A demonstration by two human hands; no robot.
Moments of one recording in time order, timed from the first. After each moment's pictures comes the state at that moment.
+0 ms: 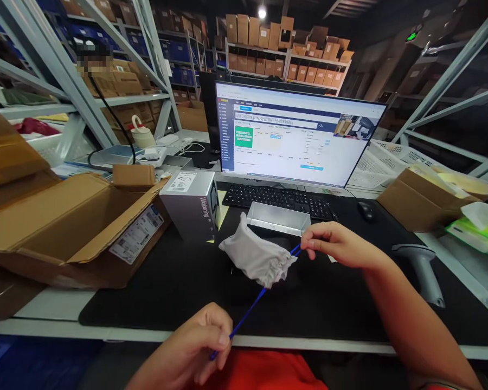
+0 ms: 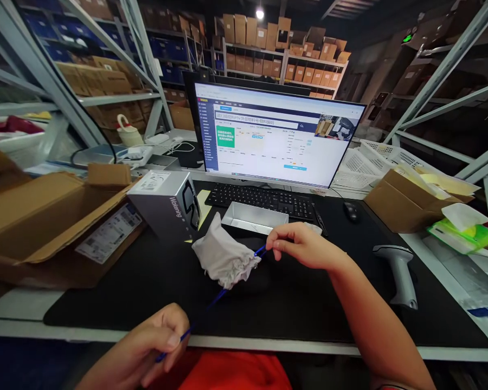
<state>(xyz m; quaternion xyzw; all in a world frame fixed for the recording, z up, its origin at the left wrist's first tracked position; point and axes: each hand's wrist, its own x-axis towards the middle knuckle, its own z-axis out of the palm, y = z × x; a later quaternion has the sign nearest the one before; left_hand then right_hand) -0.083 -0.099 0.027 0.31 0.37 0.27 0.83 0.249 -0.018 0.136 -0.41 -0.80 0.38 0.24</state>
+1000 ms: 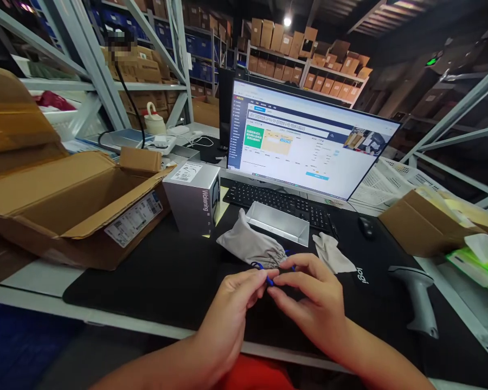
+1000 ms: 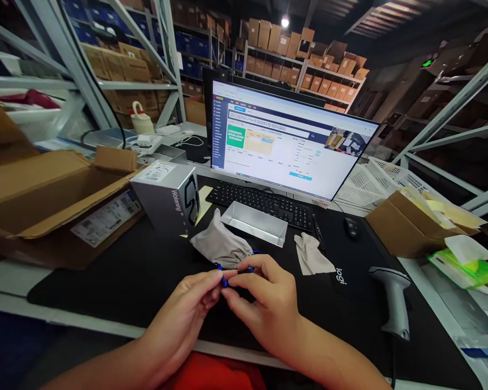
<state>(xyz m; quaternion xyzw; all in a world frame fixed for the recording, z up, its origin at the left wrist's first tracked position) 0.015 -0.085 0.072 0.31 0.37 0.52 0.71 0.174 -0.082 0.099 -0.36 -0.79 0.07 0.48</state>
